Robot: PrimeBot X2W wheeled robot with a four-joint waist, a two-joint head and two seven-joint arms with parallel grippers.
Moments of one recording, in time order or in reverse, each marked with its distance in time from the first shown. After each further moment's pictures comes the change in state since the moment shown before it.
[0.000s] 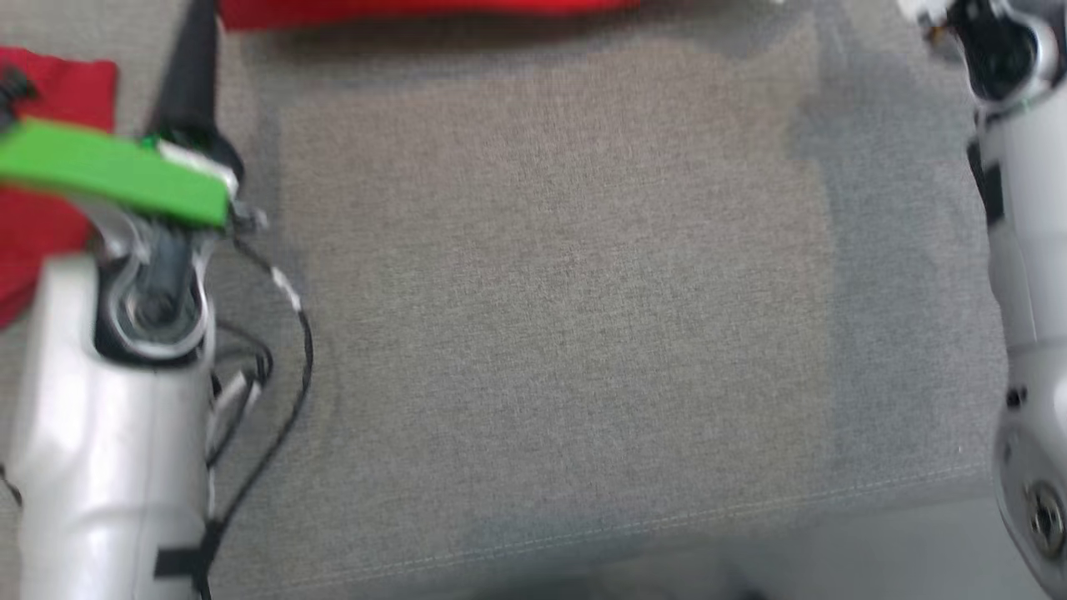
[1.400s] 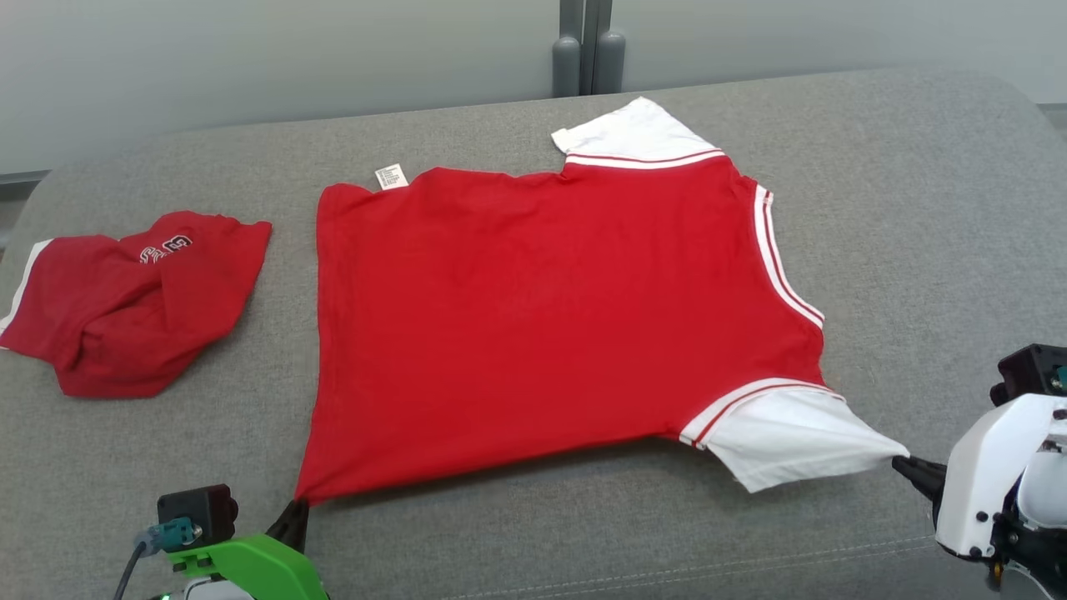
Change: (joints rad) left arm 0.753 0.215 -0.299 -0.126 0.441 0.363 0.082; right arm 1.198 0.024 -0.159 -1.019 0.104 0.000 0.871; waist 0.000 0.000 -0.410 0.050
